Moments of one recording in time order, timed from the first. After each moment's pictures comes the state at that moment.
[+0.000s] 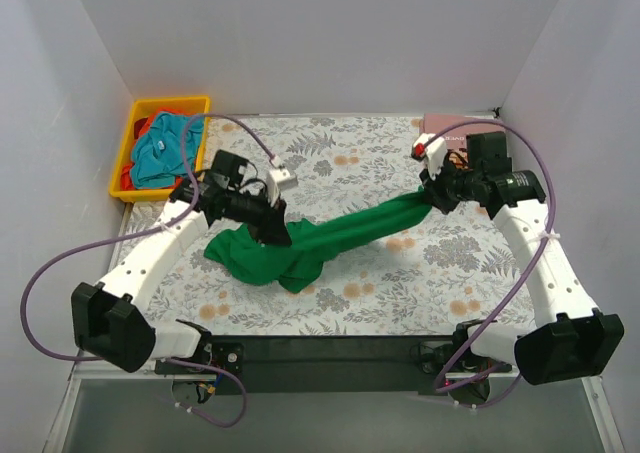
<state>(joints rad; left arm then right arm) -0.38 1.33 1.23 -0.86 0.79 0.32 0.19 1.22 1.30 -0.88 -0.48 -0.58</state>
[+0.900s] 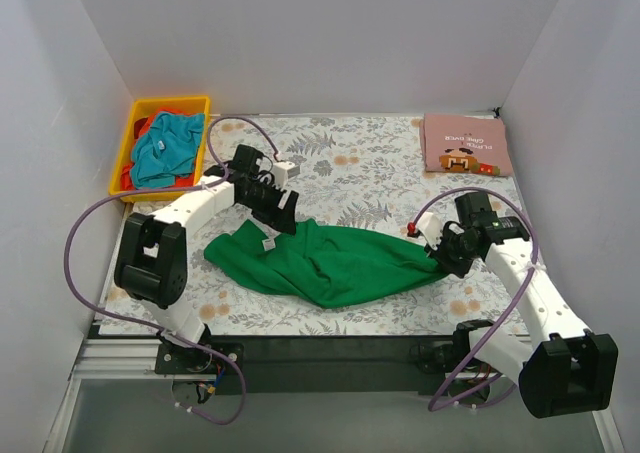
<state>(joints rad) -0.33 1.68 1.19 -0.63 0.56 0.20 0.16 1.04 0.80 -1.03 -0.27 -0.87</state>
